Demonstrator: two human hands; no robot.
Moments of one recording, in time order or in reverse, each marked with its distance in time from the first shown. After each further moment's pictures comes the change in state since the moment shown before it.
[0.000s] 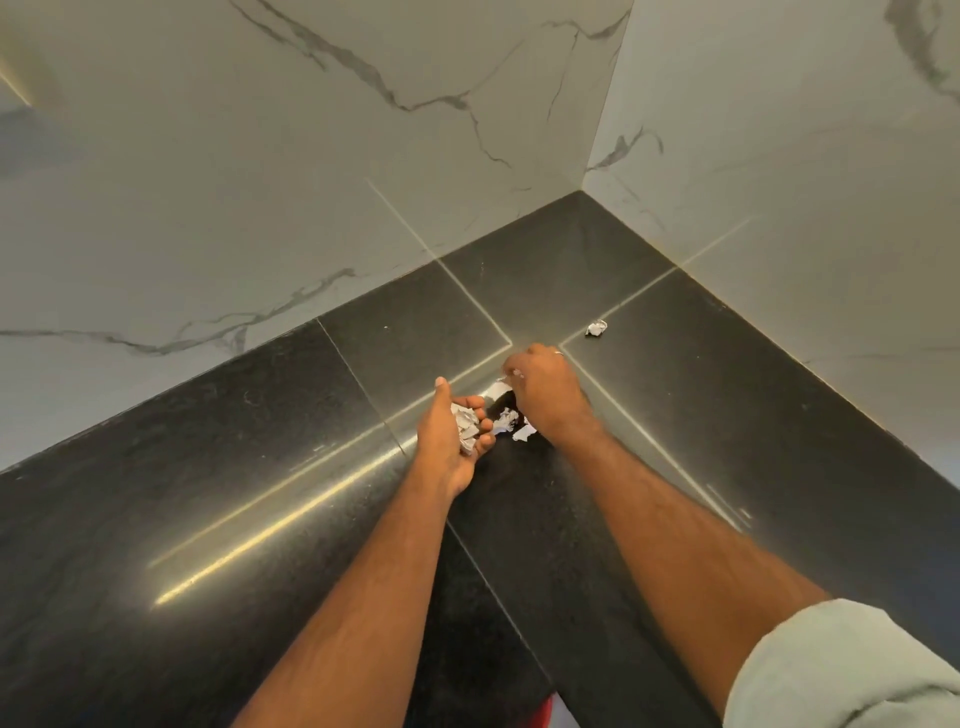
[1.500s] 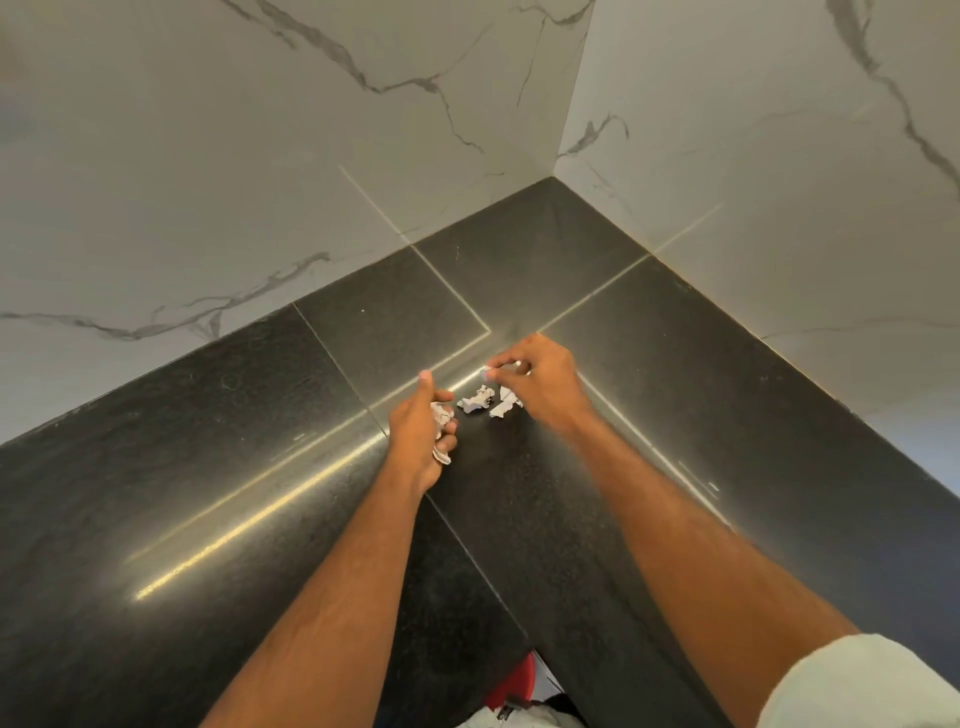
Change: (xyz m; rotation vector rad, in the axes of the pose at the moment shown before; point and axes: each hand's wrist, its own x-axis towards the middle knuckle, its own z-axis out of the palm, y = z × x) left_hand -0.008 -0.018 -0.023 0.135 0.023 0.129; right_hand -0.043 -0.006 -0.038 0.480 0.002 0.211
